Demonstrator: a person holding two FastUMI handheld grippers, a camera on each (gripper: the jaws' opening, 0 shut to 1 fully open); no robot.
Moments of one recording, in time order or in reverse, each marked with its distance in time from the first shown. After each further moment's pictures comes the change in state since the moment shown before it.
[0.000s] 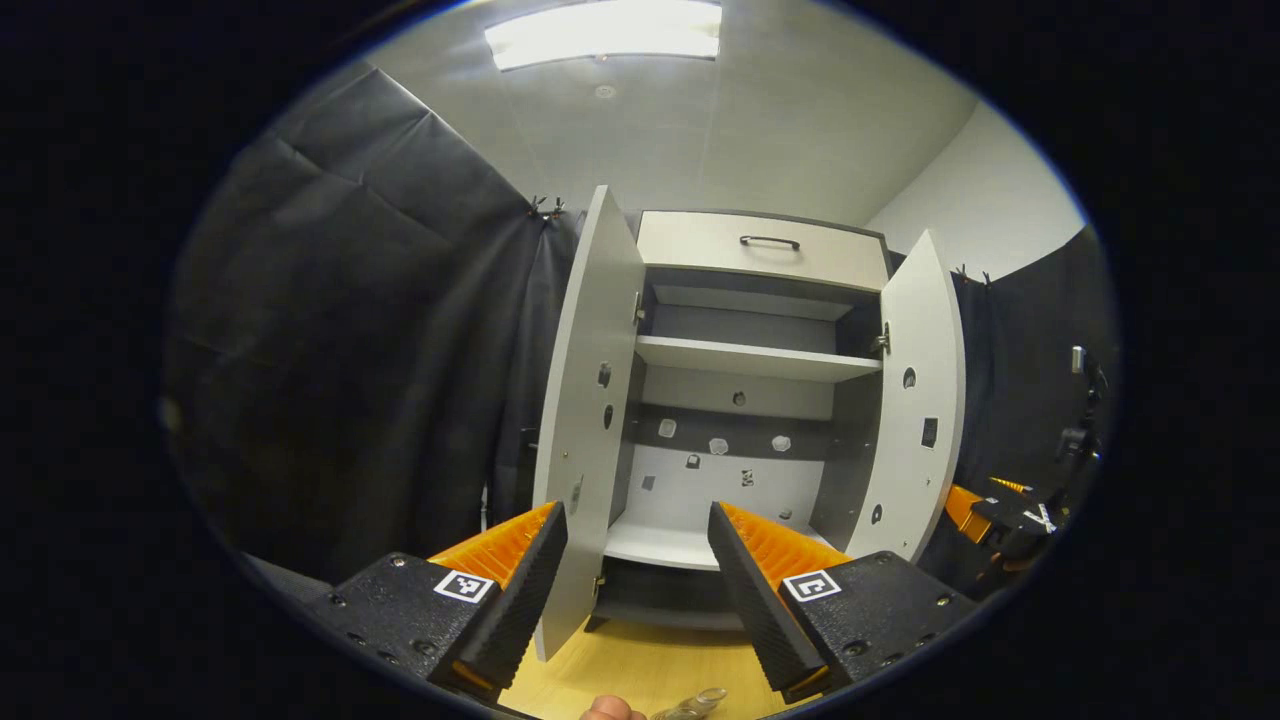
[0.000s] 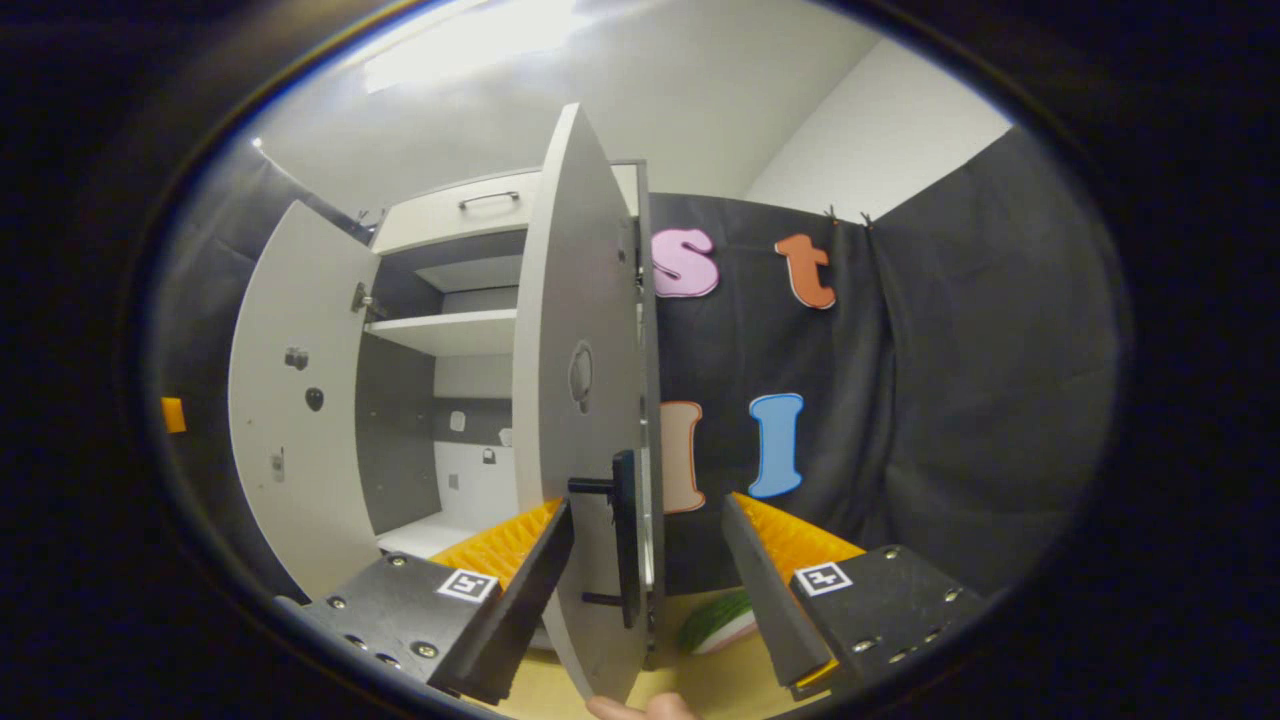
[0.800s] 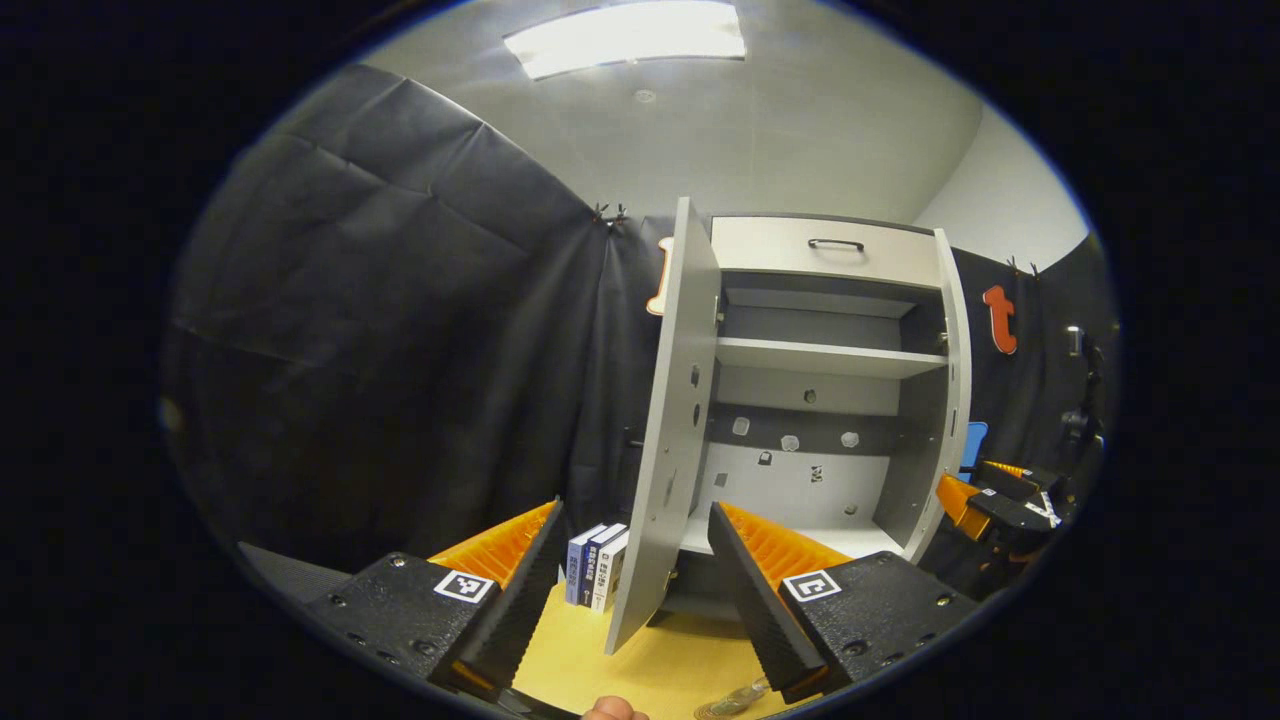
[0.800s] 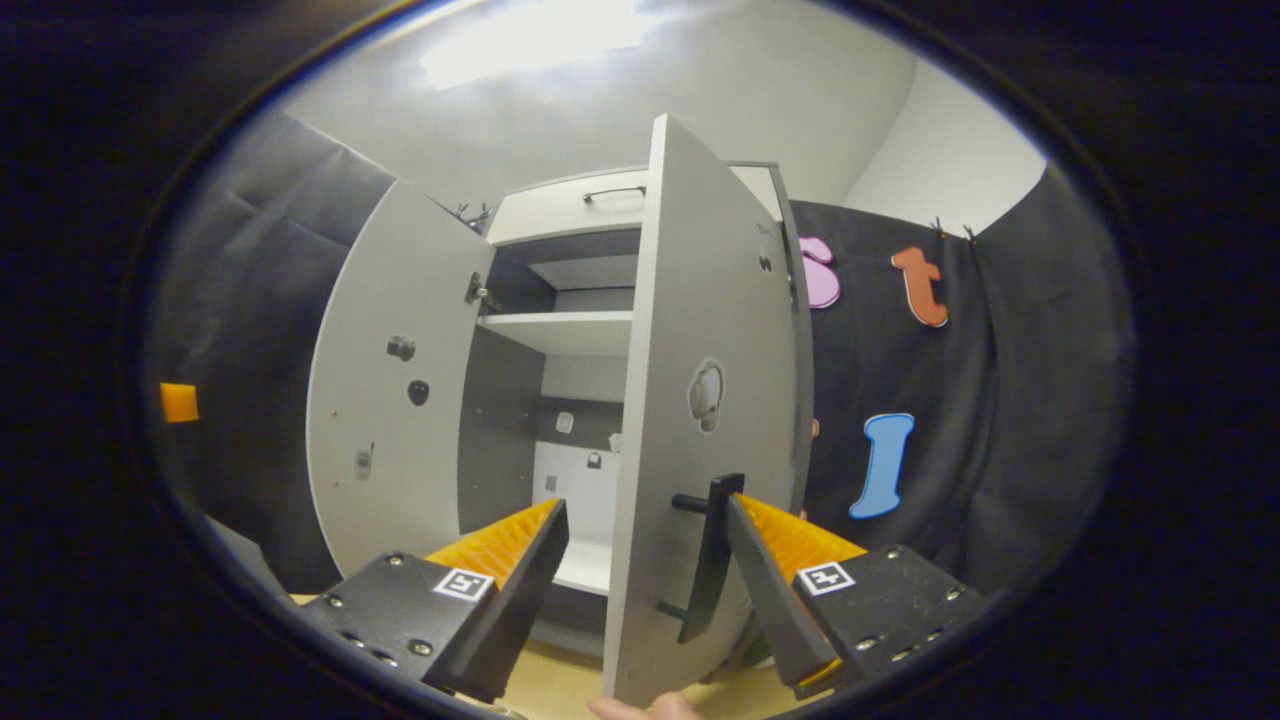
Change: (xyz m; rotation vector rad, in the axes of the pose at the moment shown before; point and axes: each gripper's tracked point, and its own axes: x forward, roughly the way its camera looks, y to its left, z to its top) left arm -0.028 0.069 0.005 0.012 0.004 0.176; right arm 0.008 0.111 0.003 -0.011 -0.002 0.270
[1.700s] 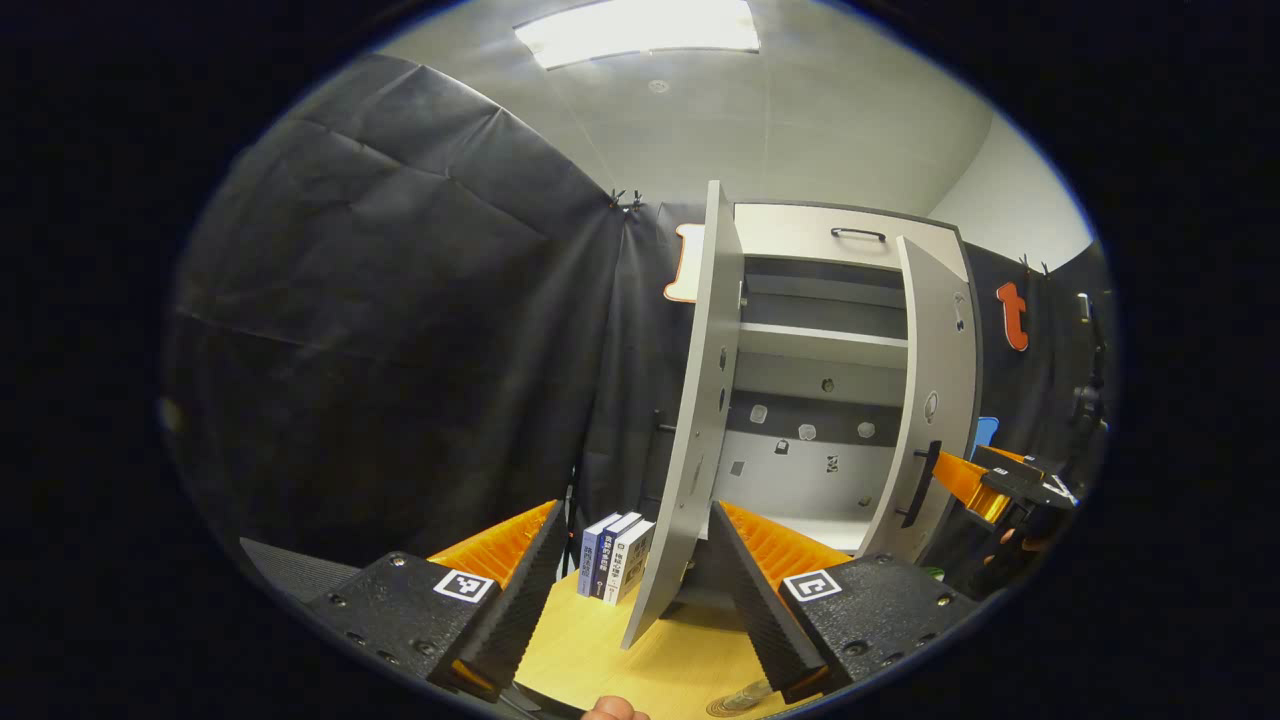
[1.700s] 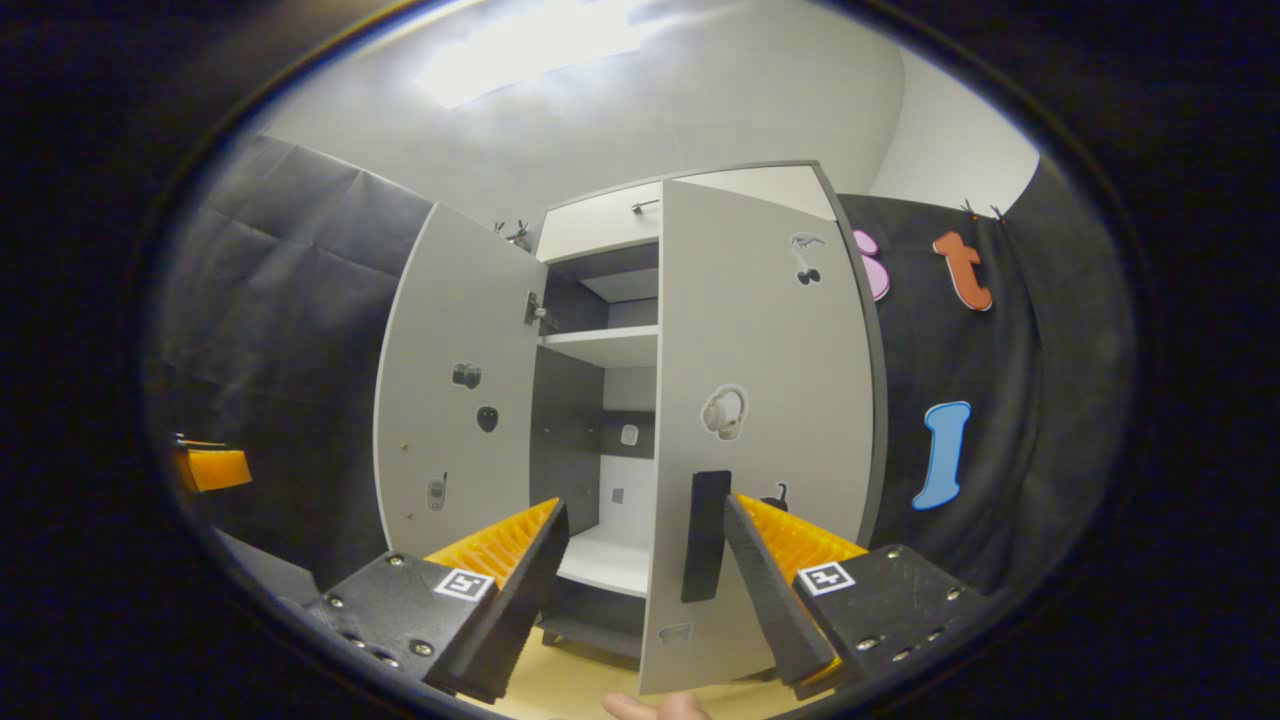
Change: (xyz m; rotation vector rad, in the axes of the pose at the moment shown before) left arm 0.010 0.026 -0.013 -0.007 0.034 0.010; right arm -0.005 0.061 0.016 0.055 -0.013 0.114
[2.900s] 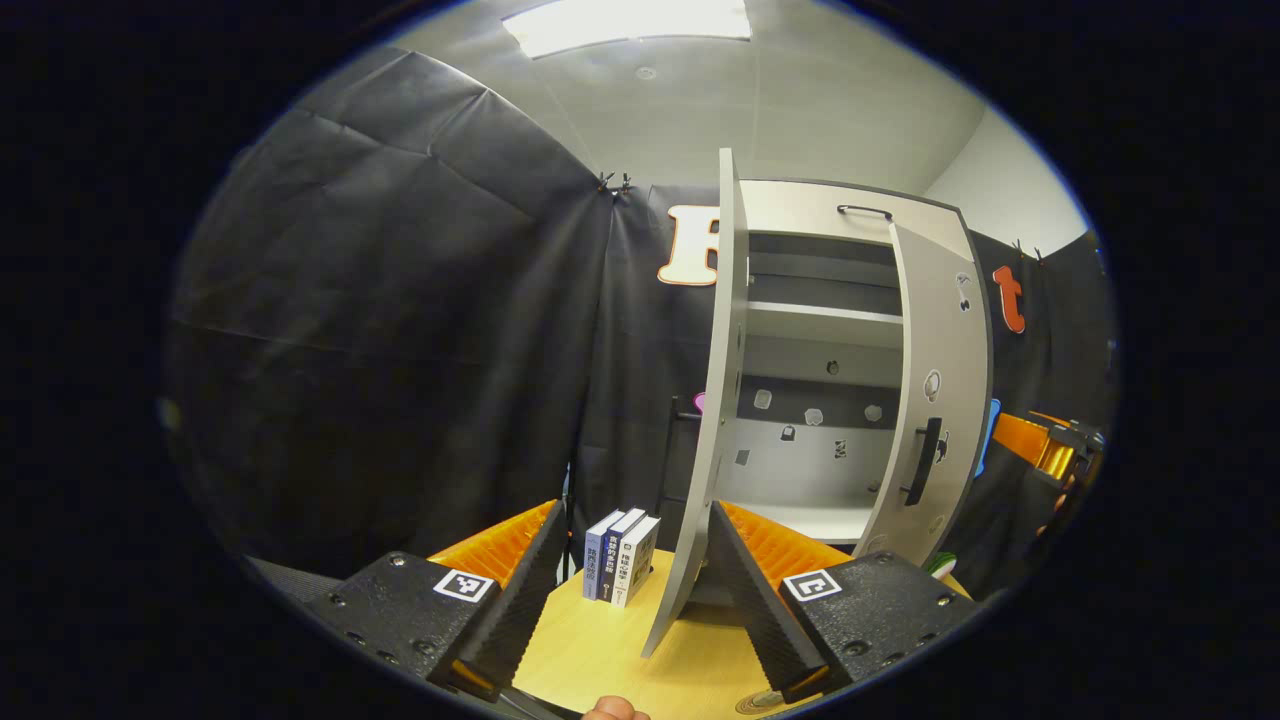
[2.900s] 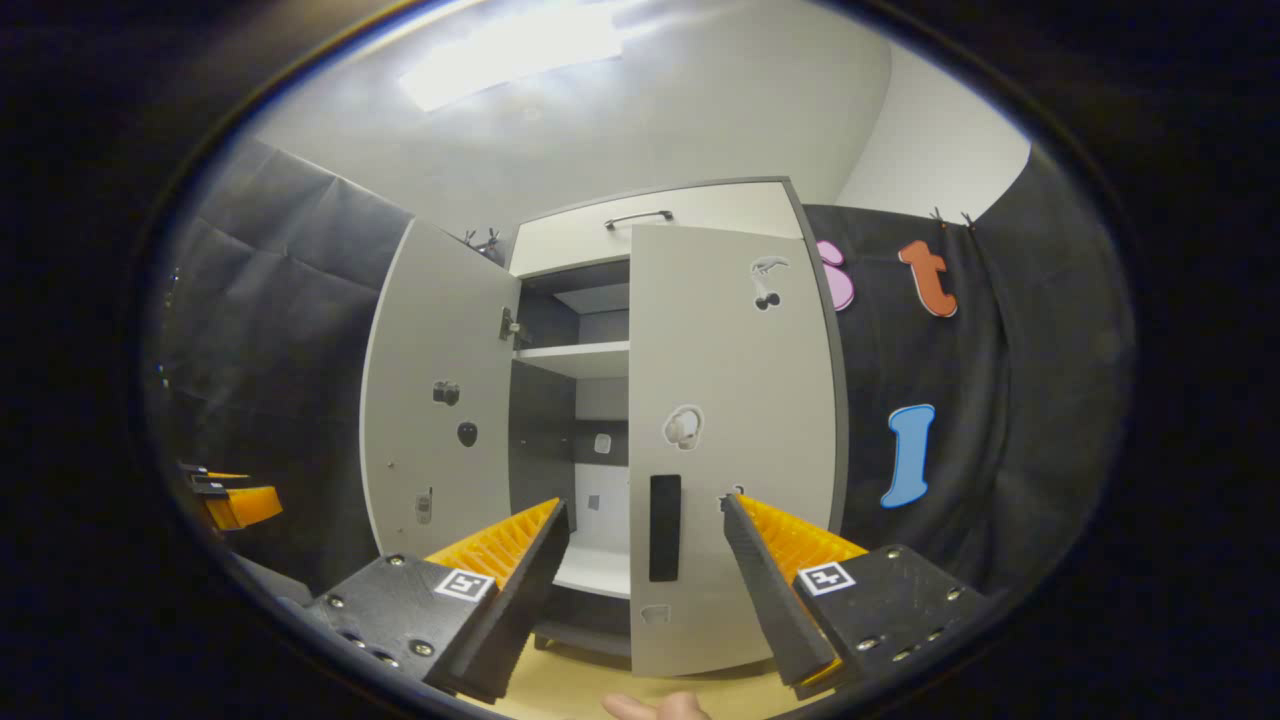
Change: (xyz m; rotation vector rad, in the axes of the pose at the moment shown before) left arm 0.051 0.029 -0.018 0.037 0.031 -0.055; right arm -0.022 -0.010 0.020 0.007 -0.012 -0.112
